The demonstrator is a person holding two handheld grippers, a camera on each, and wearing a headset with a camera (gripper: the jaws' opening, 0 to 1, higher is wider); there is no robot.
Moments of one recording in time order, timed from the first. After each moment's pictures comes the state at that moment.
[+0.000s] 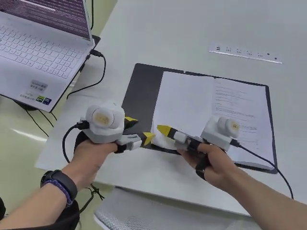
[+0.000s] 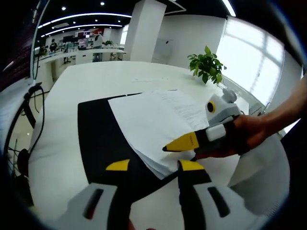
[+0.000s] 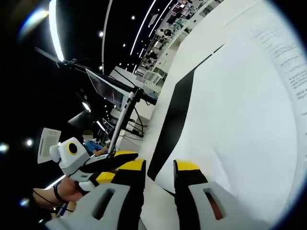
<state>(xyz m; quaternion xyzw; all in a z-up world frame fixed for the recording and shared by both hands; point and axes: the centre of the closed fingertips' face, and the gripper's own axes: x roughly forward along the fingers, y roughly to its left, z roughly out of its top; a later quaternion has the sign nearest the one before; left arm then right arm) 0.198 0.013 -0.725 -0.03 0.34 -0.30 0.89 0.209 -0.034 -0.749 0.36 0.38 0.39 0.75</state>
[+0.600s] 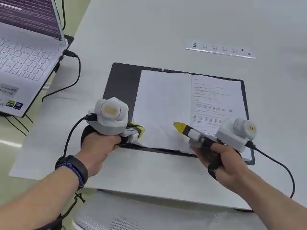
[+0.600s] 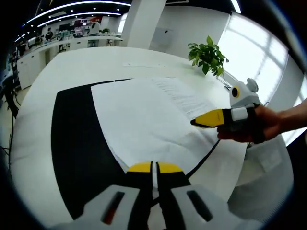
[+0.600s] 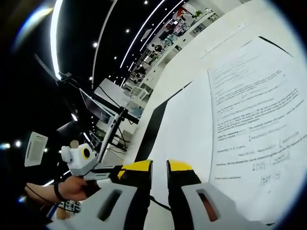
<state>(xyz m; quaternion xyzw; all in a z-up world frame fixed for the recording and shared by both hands) 0.215 -0.028 -0.772 -0.04 0.41 -0.31 0.86 0.233 -0.126 -0.743 0.35 0.35 0.32 0.81</state>
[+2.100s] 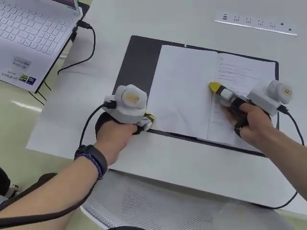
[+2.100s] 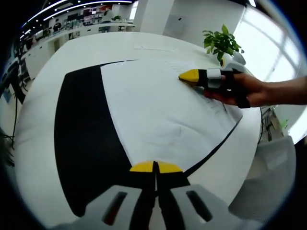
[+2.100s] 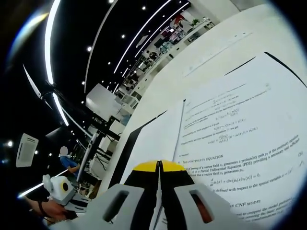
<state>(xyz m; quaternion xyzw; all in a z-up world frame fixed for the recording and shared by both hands) 0.203 -0.020 -0.788 -0.02 0.45 -0.26 0.85 0.331 -0.150 -0.755 0.33 0.33 0.29 0.84</state>
